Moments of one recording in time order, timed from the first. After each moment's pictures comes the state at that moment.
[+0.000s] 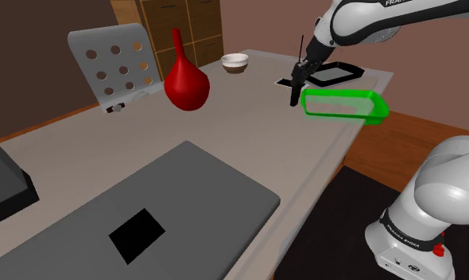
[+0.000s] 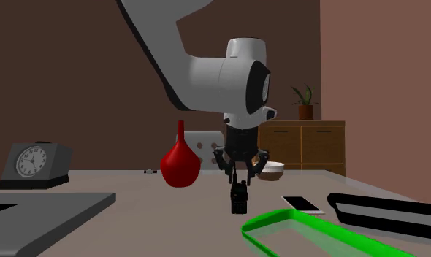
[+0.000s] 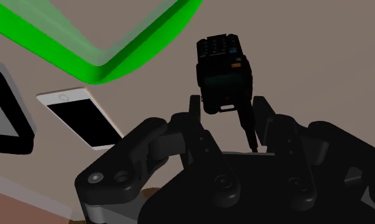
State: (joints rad) arm -0.06 -0.56 -0.18 -2.45 0.04 2.32 -0.16
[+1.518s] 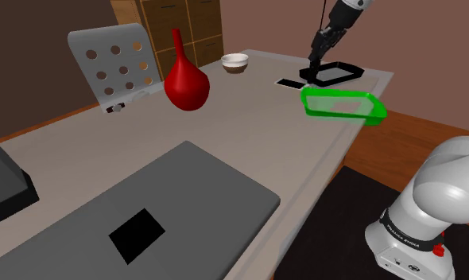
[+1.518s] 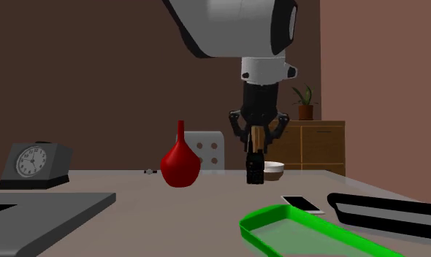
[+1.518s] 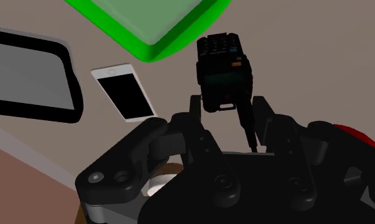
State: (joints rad) arm -0.09 -0.63 -0.23 -2.26 0.02 2.05 -0.21
